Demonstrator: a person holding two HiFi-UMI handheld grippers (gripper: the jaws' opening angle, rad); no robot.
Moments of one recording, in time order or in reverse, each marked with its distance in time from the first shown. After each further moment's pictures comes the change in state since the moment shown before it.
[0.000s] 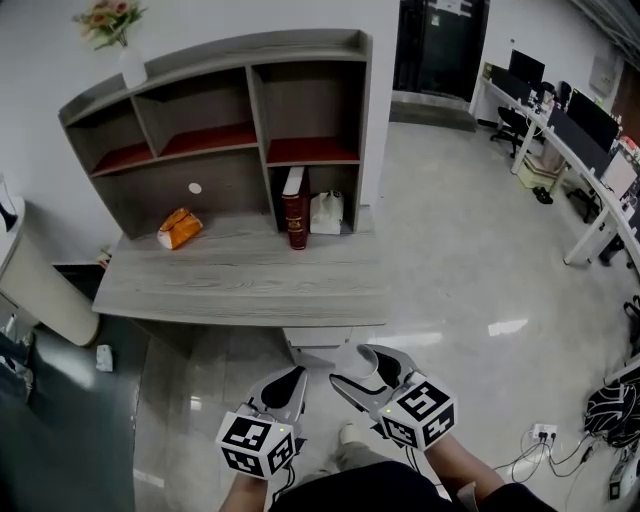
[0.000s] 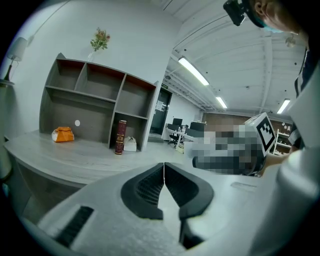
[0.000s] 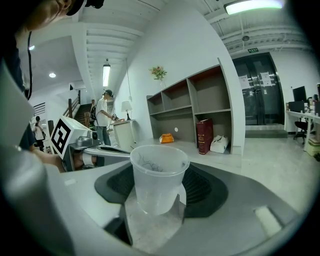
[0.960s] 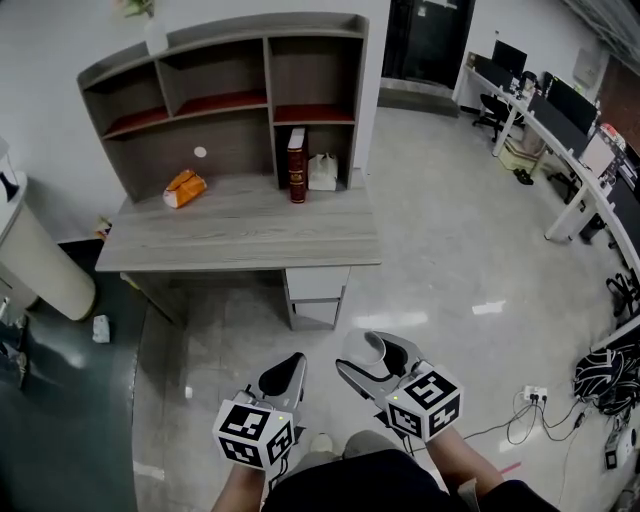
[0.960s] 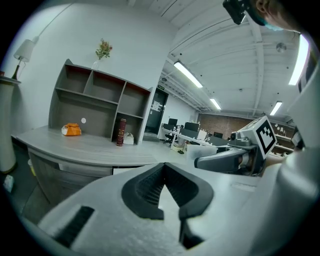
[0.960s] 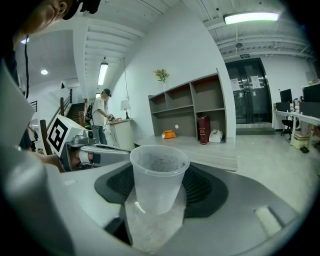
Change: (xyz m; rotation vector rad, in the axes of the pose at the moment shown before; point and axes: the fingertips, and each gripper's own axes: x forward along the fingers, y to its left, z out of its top) left arm -0.136 -0.047 -0.059 -0.005 0.003 -0.047; right arm -0.067 0.128 -0.056 0.037 0.003 -0.104
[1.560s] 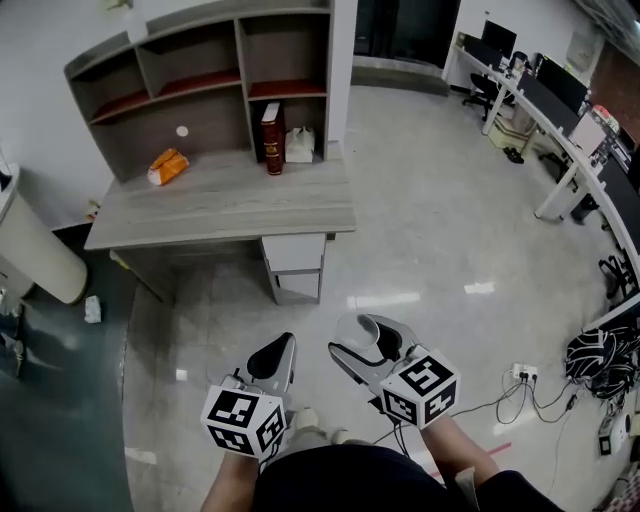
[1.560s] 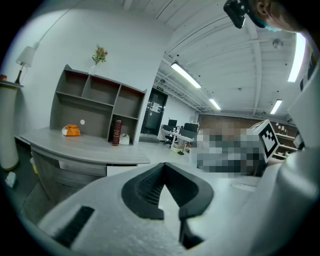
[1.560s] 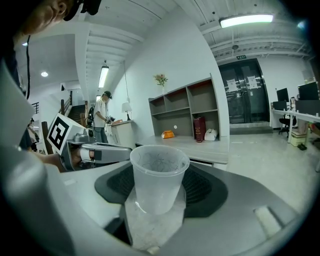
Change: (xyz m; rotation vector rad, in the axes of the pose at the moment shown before) left arm -0.010 -0.066 -0.014 0.008 -0.016 0.018; right arm -0.070 0.000 -0.026 0.018 -0.019 -0.002
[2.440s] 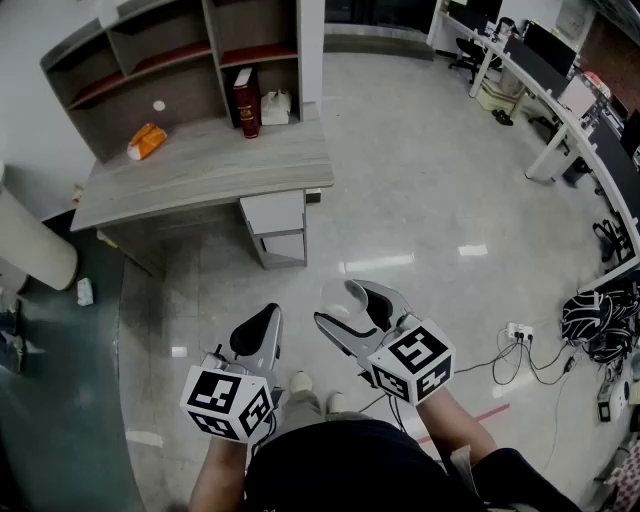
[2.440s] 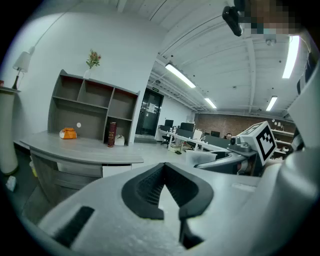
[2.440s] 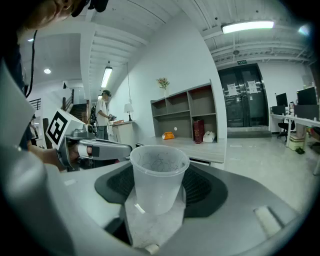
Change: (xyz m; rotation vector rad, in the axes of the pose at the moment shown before) left arm -0.021 -0.047 -0.007 0.046 -0.011 -0.018; right arm -0.042 0.014 -0.015 -0.037 -0.025 -0.010
